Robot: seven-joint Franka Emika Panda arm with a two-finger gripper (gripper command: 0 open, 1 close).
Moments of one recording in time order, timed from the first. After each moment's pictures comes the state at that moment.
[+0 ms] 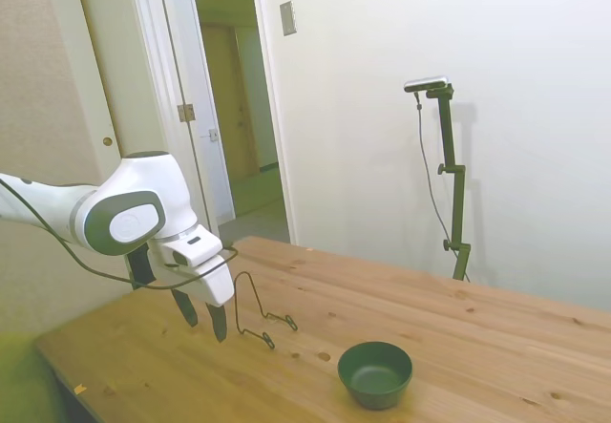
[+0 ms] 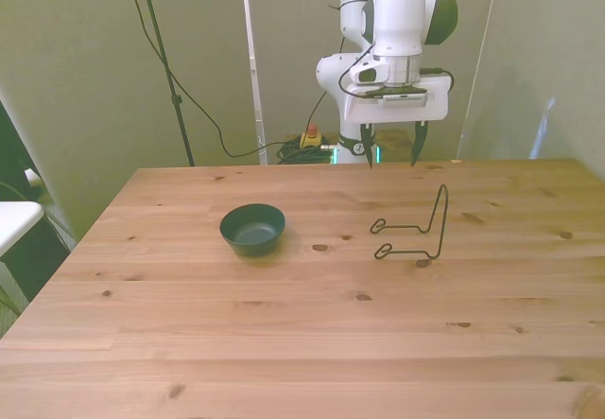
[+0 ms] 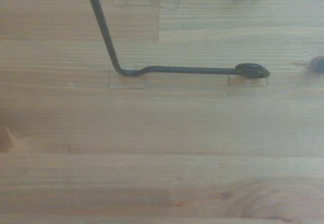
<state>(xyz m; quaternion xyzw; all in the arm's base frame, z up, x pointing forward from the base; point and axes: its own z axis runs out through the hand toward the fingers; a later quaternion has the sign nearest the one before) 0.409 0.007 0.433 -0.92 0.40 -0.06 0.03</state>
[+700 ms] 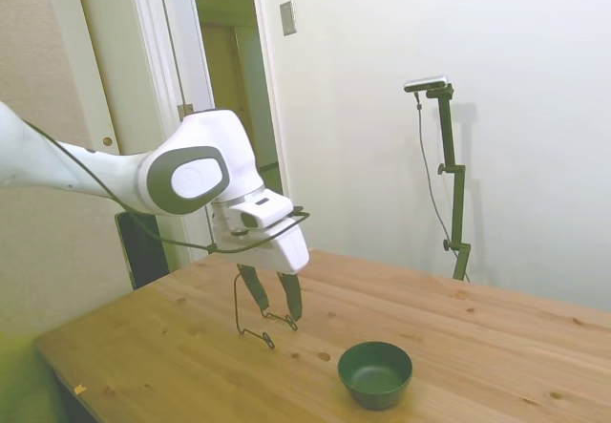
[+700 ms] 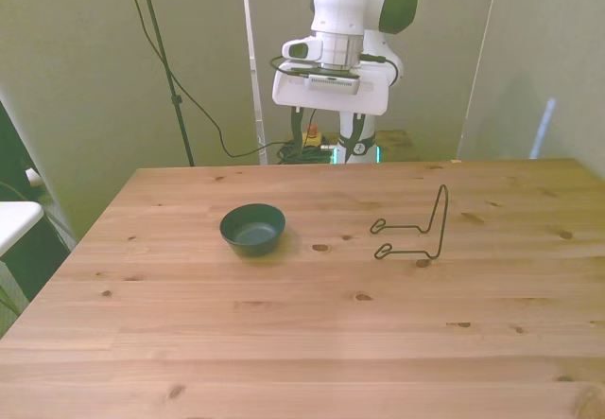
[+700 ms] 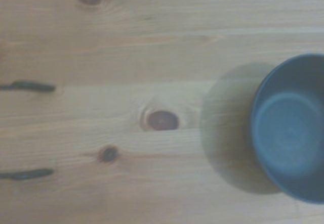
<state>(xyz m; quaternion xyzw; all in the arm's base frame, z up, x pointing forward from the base) 0.473 -0.129 0.493 -0.89 0.44 -0.09 -0.04</state>
